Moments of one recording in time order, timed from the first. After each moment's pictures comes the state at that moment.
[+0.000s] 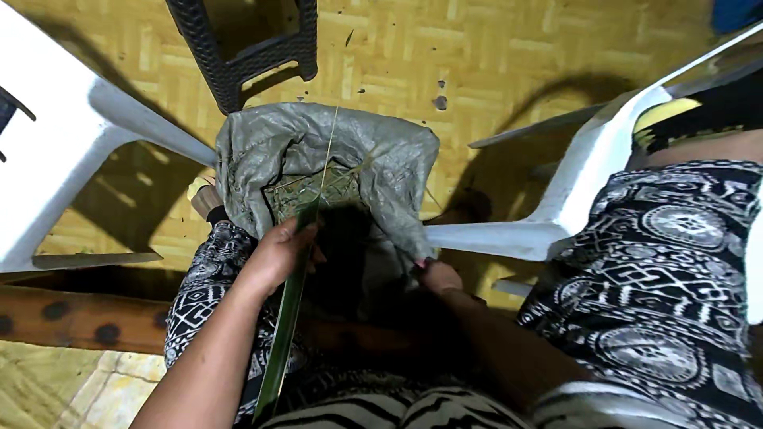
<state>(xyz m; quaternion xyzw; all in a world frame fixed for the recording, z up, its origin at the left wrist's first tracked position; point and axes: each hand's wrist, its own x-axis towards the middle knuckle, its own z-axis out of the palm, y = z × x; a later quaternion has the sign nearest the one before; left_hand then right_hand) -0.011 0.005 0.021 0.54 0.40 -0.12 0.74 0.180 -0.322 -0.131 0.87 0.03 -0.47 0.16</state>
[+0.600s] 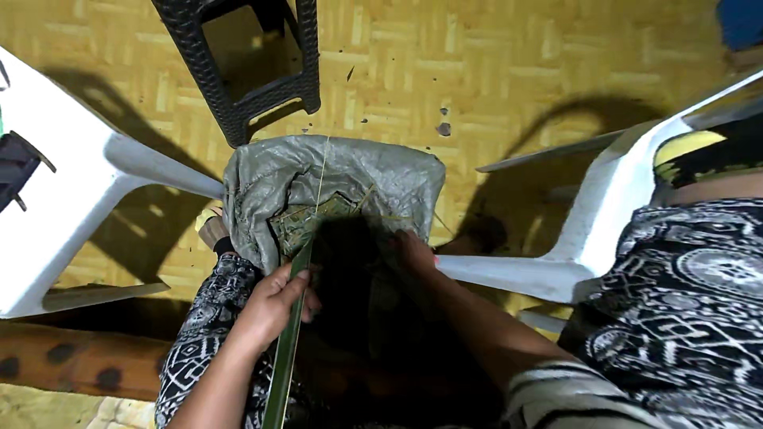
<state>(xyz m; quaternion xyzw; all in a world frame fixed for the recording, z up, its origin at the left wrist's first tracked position) -0.020 0.010 0.011 0.52 0.39 -0.09 0.76 0.231 -0.204 -0.164 0.89 0.24 -0.40 0.01</state>
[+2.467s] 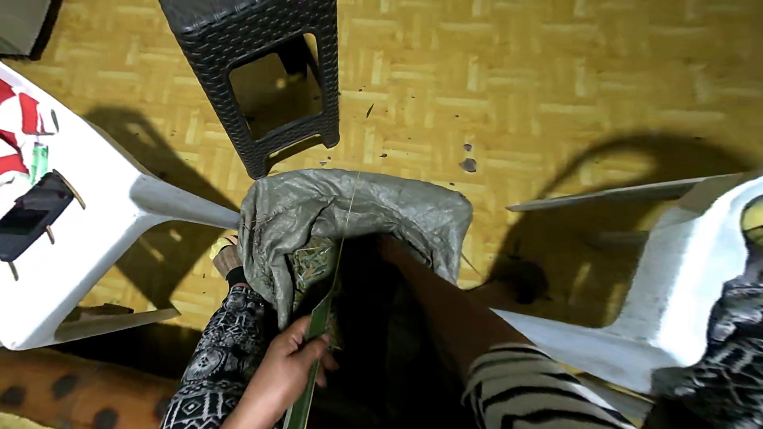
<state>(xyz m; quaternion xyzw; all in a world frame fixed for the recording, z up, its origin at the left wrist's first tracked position) -0.015 0.003 0.006 0.49 0.44 -0.12 0.75 0.281 -0.102 -0.241 0.83 0.27 -0.49 -0.03</state>
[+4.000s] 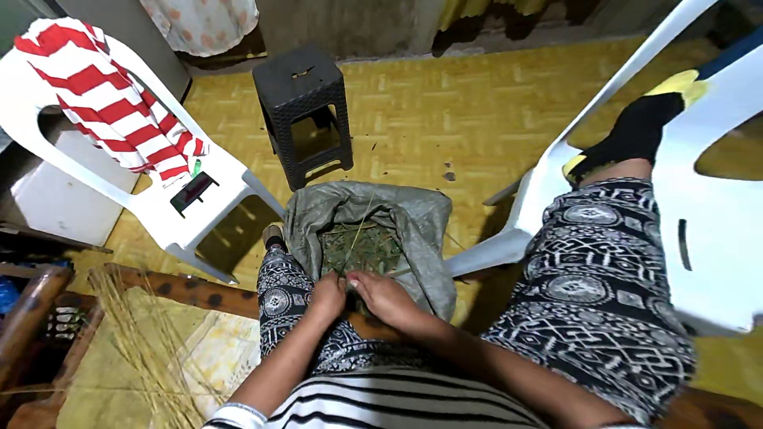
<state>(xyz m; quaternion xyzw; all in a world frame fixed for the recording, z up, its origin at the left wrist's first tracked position) -0.097 -0.114 0.097 0.79 0.39 -0.17 0.44 0.014 -0.224 0.101 0.77 0.47 -0.41 -0.16</state>
